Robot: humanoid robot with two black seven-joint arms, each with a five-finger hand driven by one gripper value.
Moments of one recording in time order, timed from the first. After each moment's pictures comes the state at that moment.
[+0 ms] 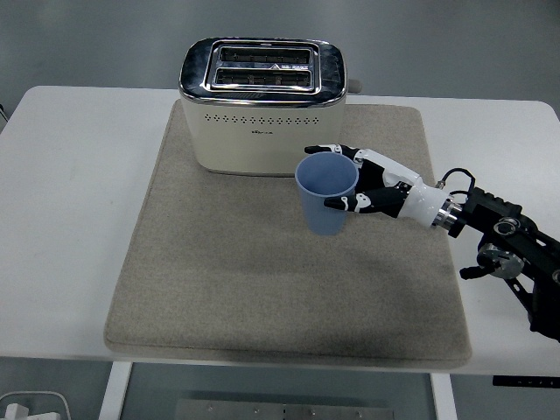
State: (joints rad) left arm 0.00 0.00 -0.03 -0.12 -0.05 -0.02 -0.06; right arm 0.68 -0.21 0.75 0.90 -0.88 0.61 0.40
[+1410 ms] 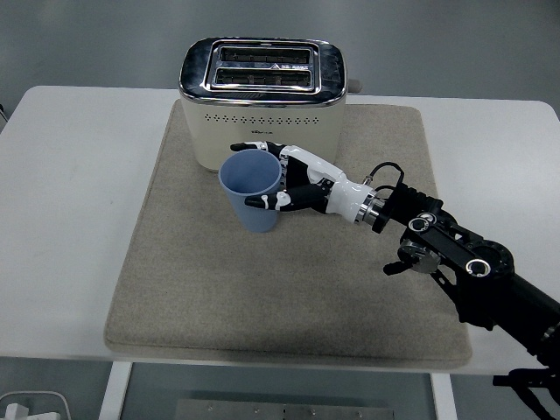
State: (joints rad) left arm 0.00 0.00 -0.03 -0.12 -0.05 -0.02 -0.06; right arm 0.77 0.00 0.64 0.79 -0.89 0.42 0.40
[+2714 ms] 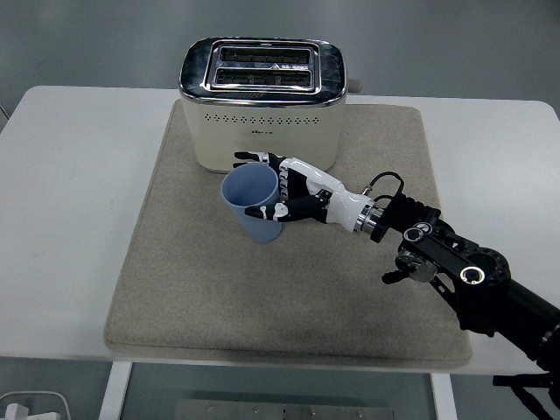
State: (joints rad) left arm 0.00 0.00 -0.03 -0.12 -0.05 -0.02 -0.06; right arm 0.76 0.00 0.60 0.78 -0.89 0.39 0.41
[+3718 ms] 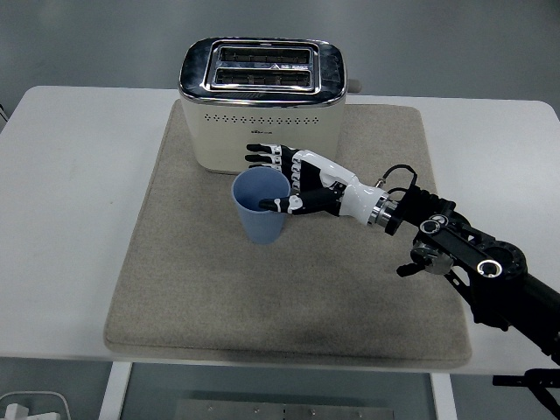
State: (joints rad) left arm 0.00 0.00 -0.03 -0.12 -0.05 -0.02 -0.06; right arm 0.77 -0.05 0.61 0.79 -0.88 0.44 0.41
